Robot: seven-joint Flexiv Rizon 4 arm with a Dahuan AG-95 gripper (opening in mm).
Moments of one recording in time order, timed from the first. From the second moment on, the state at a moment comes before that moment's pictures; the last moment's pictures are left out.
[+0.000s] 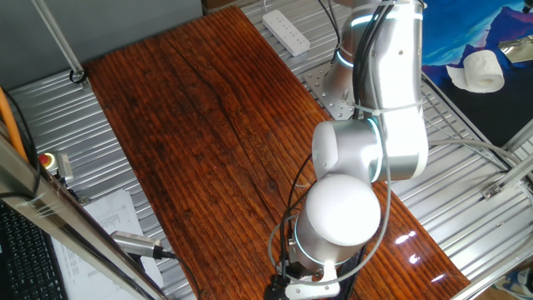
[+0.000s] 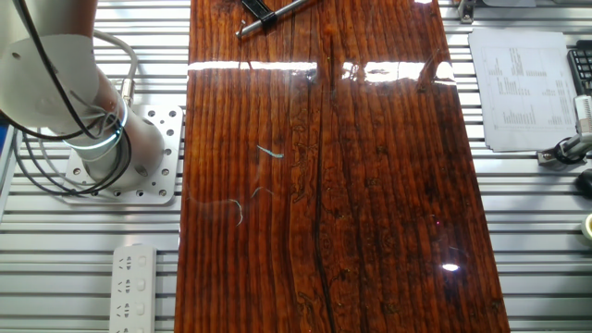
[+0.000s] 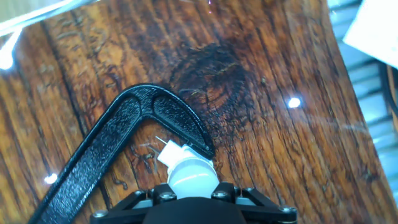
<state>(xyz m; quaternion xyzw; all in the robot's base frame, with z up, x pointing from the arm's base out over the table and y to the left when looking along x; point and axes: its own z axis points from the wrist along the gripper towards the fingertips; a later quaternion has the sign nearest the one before) 0.467 0.459 0.106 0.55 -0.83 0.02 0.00</state>
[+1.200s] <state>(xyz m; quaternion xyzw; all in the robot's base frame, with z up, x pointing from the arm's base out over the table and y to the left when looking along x) 0.466 0.459 0.106 0.42 -0.91 0.02 0.00</state>
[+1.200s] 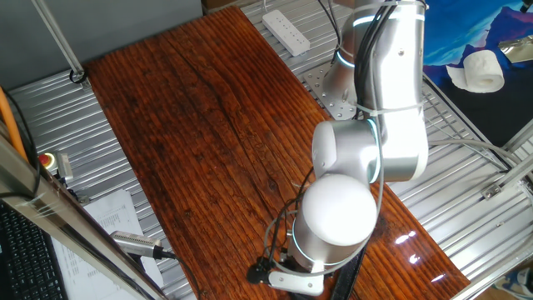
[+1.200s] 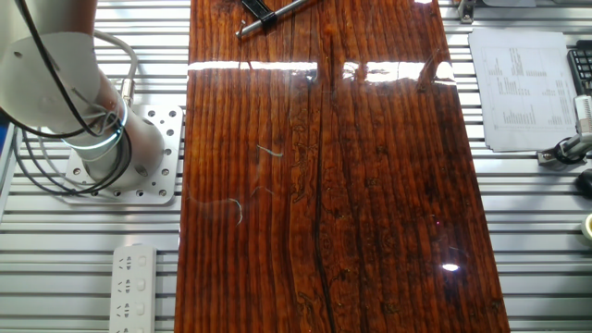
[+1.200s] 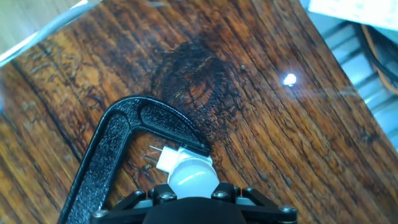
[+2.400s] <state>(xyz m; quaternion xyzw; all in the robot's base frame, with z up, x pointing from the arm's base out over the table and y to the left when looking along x) 0.464 0.458 0.106 0.32 -0.95 0.01 0.00</state>
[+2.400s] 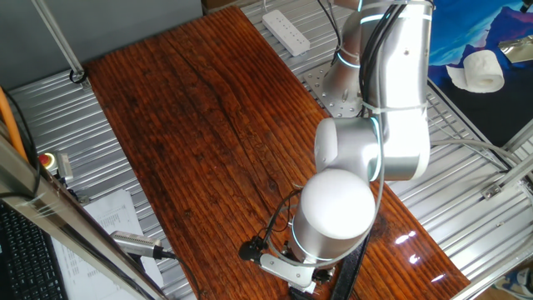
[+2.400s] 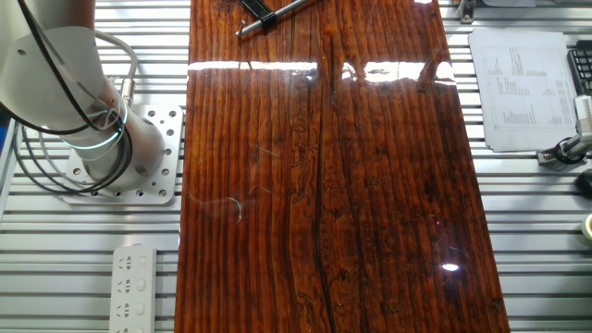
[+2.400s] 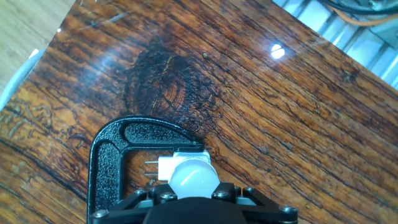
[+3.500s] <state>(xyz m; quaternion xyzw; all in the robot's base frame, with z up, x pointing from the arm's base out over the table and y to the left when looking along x) 0.464 0.458 0.106 0.26 -0.97 0.01 0.00</state>
